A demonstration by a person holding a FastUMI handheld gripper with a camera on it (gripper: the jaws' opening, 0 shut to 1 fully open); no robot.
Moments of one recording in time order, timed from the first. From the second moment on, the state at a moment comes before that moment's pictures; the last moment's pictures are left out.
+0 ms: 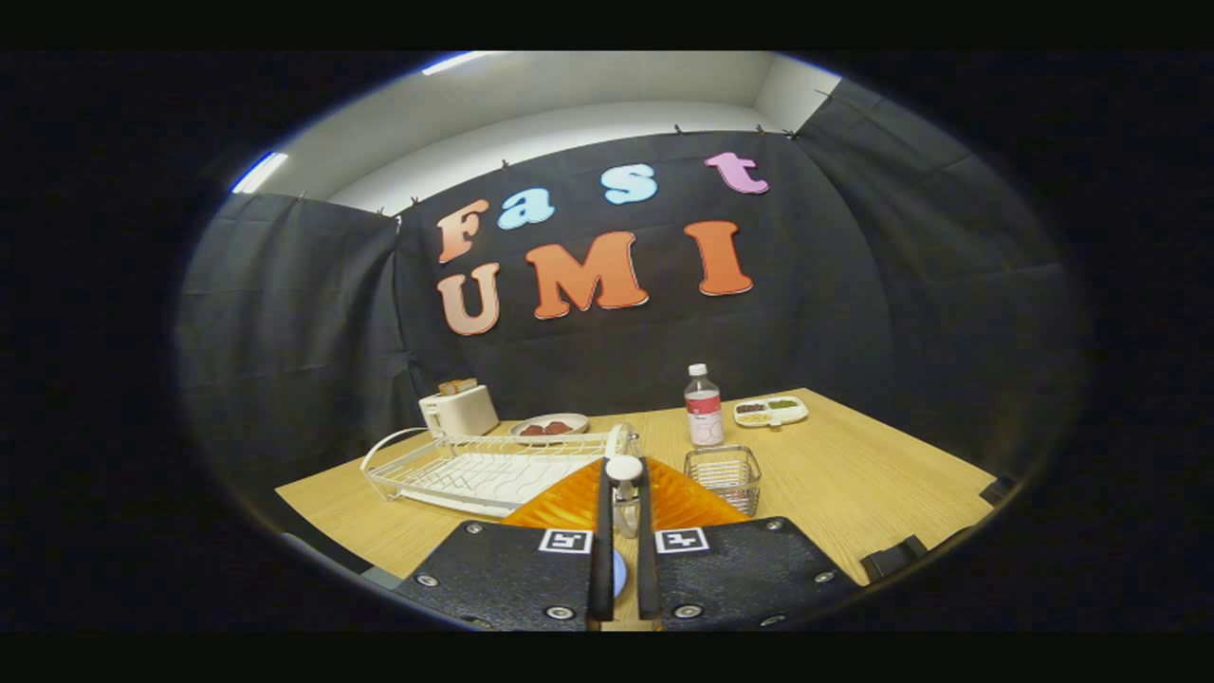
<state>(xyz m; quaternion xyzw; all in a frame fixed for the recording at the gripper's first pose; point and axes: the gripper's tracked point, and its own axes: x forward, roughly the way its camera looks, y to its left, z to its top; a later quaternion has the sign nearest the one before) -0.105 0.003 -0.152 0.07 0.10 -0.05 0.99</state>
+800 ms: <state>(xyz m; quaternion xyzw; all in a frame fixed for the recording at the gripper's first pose) -0.107 0.089 -0.198 0.09 0.15 0.09 0.98</state>
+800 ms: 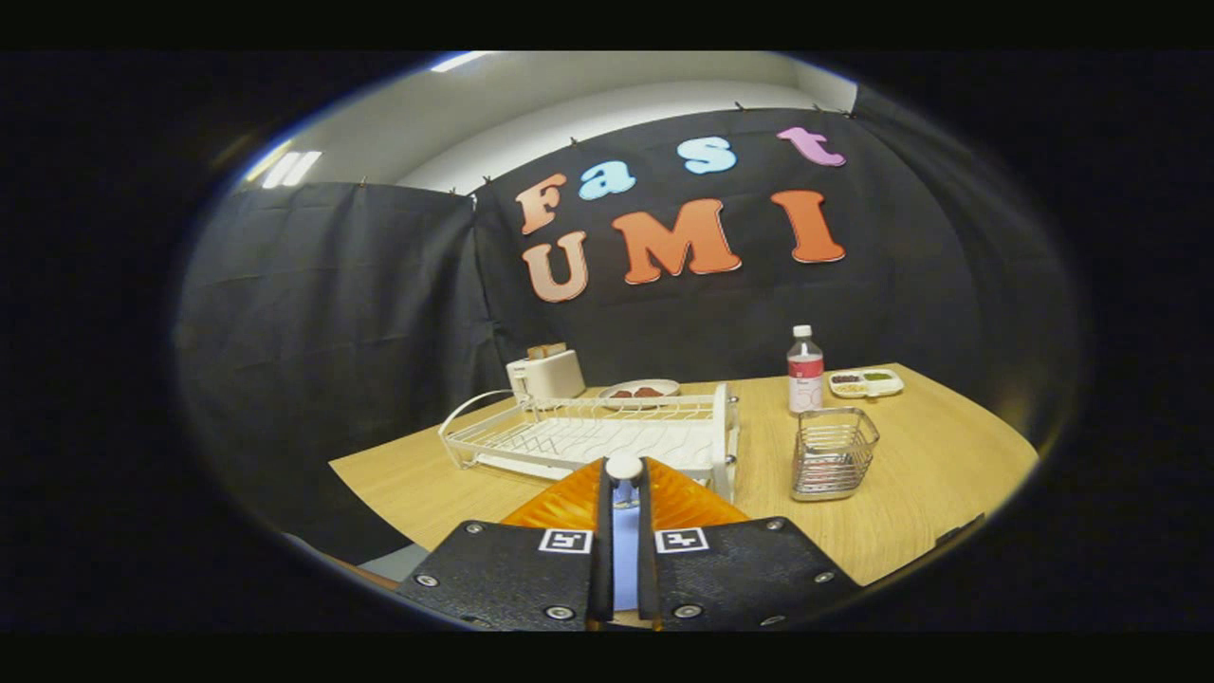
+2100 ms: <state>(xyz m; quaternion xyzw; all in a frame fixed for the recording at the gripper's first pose) -0.079 0.045 -0.152 0.01 0.05 0.00 1.00</state>
